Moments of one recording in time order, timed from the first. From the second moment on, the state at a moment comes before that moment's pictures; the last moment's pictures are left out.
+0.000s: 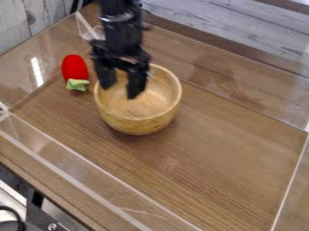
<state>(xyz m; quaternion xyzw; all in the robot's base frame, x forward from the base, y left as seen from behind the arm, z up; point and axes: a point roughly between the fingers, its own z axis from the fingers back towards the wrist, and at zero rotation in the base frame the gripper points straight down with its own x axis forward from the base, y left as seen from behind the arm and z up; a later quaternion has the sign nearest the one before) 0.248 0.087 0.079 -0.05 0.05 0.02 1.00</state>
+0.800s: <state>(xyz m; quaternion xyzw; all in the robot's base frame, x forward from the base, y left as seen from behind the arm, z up) 0.260 0.167 0.066 -0.05 0.03 0.13 0.99</state>
